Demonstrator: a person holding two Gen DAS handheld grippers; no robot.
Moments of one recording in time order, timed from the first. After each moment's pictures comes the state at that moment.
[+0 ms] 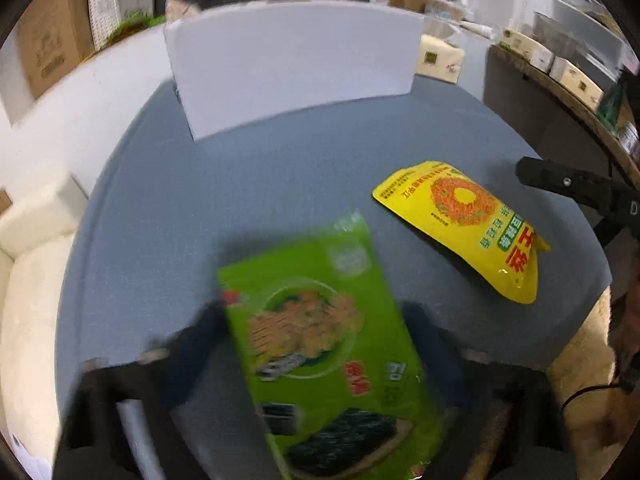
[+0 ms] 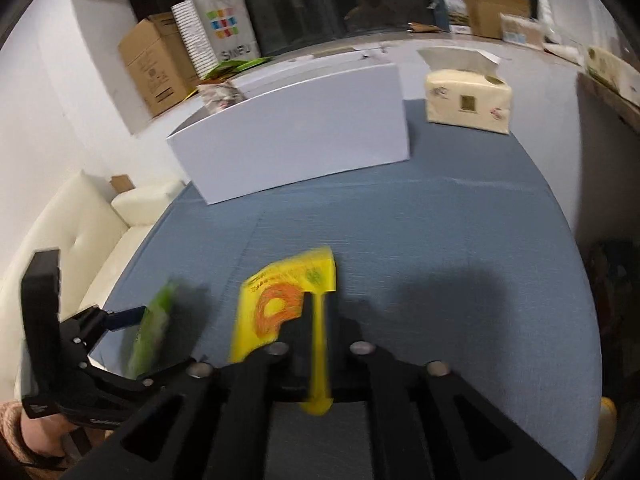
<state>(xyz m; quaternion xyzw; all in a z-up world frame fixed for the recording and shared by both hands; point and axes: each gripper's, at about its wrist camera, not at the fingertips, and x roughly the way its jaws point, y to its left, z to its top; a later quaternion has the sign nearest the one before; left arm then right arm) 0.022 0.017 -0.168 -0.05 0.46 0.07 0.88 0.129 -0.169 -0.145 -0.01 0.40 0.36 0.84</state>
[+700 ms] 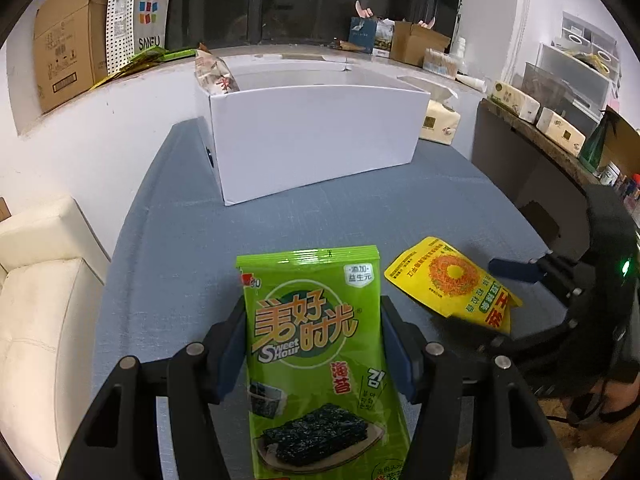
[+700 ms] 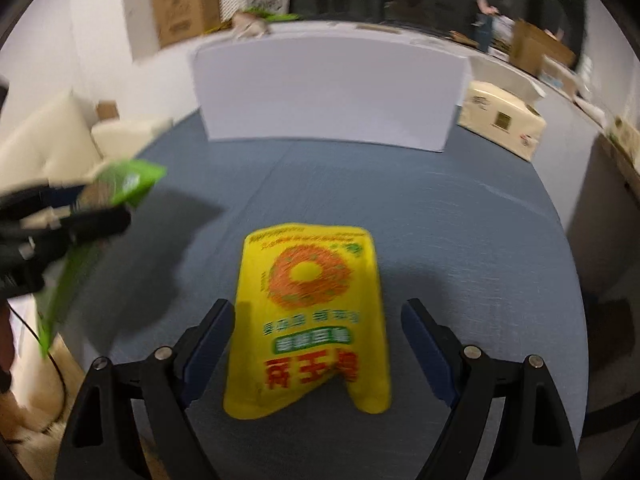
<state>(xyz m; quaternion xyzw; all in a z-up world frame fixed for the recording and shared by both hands) 0.009 0.058 -0.124 -0.08 0.39 0.06 0.91 0.091 -0.104 -0.175 -0.17 0.39 0.35 0.83</state>
